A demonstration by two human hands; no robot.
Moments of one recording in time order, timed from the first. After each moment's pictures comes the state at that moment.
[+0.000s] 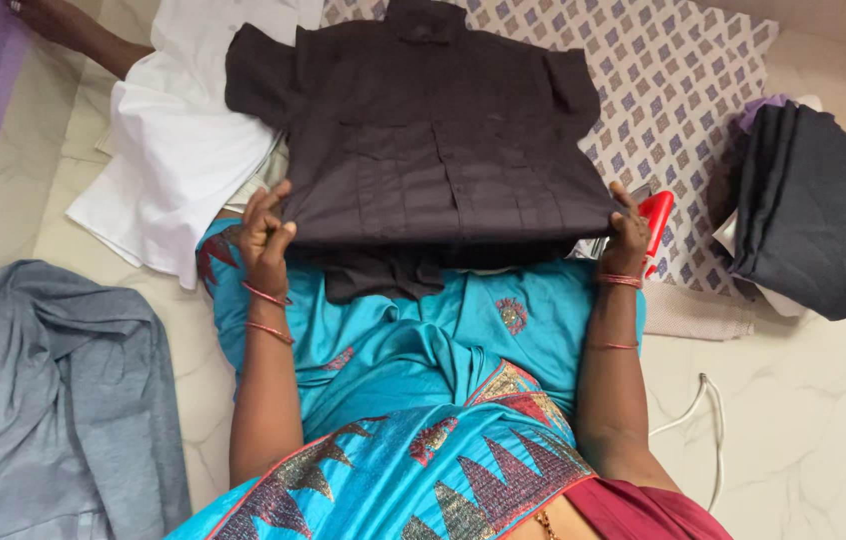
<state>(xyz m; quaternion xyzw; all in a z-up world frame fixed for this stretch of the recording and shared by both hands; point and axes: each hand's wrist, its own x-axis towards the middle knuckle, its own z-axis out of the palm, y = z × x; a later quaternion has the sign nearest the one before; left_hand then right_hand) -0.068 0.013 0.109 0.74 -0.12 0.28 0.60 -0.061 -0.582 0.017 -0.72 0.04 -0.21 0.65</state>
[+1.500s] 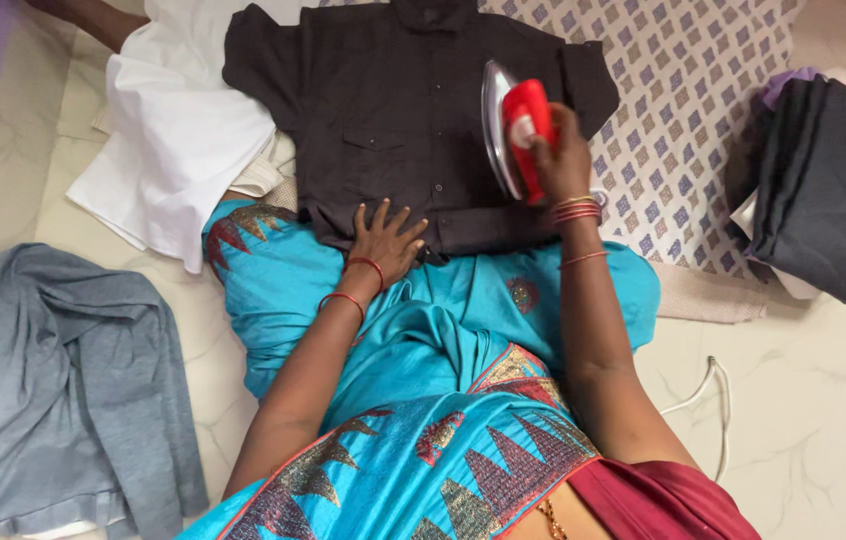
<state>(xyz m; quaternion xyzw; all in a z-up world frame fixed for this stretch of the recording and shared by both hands) -0.071 -0.102 0.046 0.96 -0.25 -0.08 0.10 0.030 -0.427 0.109 -0.91 -0.05 -0.17 0.37</state>
